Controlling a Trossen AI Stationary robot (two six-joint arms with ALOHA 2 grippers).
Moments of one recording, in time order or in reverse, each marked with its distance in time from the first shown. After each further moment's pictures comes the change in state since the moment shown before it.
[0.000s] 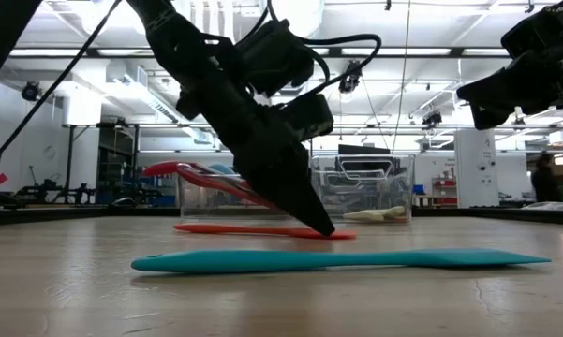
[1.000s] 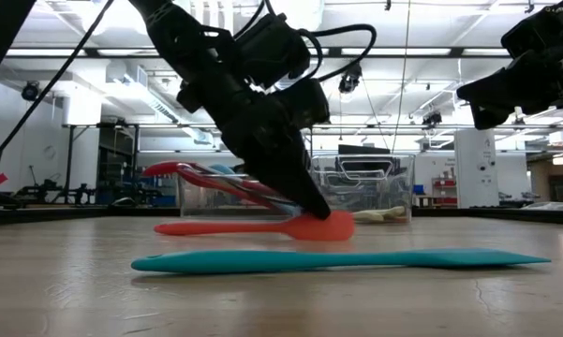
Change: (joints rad) left arm 0.002 -0.040 -0.004 -0.053 0.130 0.027; right arm 0.000 0.000 0.000 0.000 -0.002 -0.002
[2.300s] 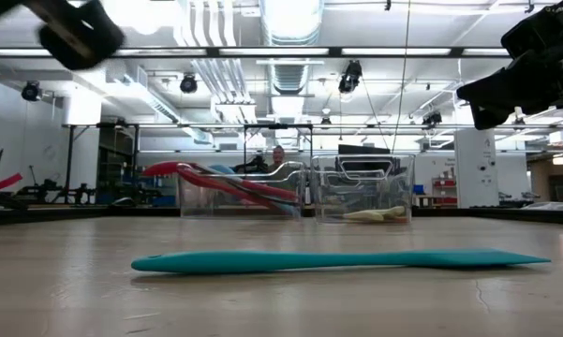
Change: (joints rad) left arm -0.464 -0.471 -0.003 -0.746 0.115 -0.294; right arm 0.000 0.000 0.000 0.000 0.001 -0.001
